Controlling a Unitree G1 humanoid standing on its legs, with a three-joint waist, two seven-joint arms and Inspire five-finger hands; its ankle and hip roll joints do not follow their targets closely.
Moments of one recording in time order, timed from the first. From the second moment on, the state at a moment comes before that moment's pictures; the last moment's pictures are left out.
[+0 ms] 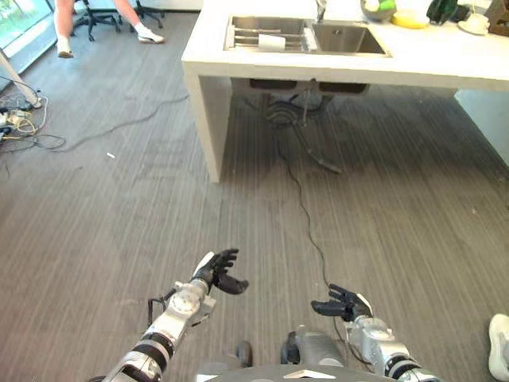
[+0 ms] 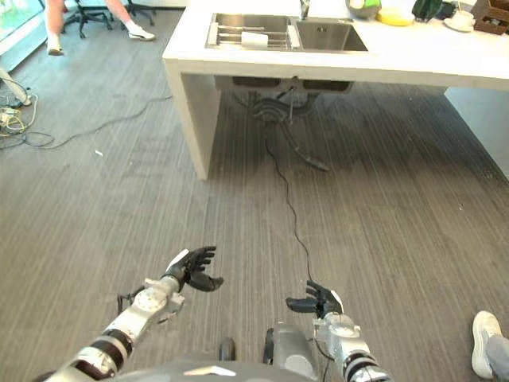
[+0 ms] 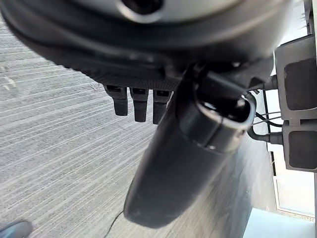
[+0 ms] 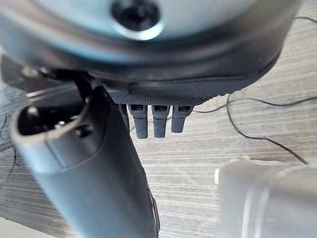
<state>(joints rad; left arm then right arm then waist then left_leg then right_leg) -0.13 0.33 -0.39 0.67 -0.14 -0.01 -0.01 -0.07 -0.21 0.17 0.99 0.36 -0.02 -0.03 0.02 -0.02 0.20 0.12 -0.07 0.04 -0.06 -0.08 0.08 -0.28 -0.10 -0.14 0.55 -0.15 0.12</state>
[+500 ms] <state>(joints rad) -0.15 0.30 -0.27 0.20 -0.28 -0.09 0.04 -0.01 -0.26 0.10 1.14 0.39 -0.06 0.01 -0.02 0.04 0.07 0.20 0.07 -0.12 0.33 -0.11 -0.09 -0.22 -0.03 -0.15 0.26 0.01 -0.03</state>
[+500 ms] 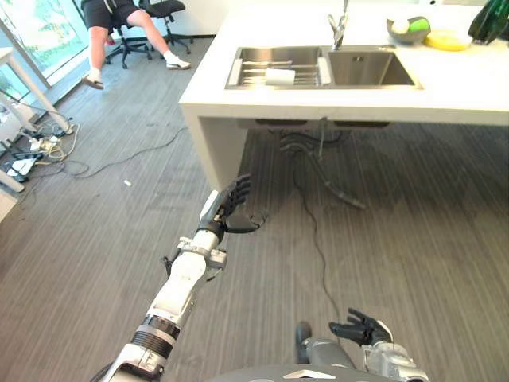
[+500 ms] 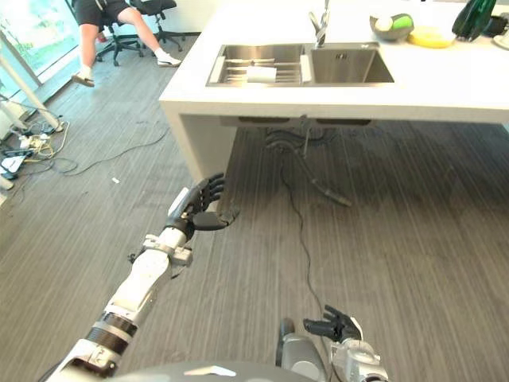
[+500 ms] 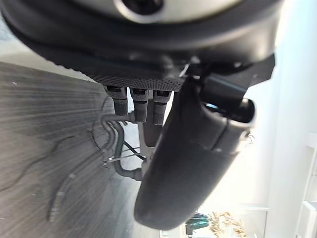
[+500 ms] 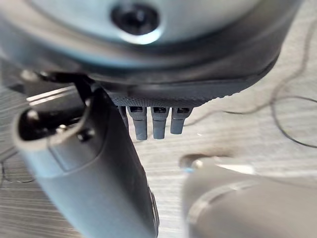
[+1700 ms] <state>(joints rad) -0.13 0.50 -0.13 -0.17 -0.18 -0.13 0.01 0.04 -0.21 0.07 1.21 0.31 -0.07 0.13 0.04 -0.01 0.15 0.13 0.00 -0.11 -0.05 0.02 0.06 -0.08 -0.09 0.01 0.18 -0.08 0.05</state>
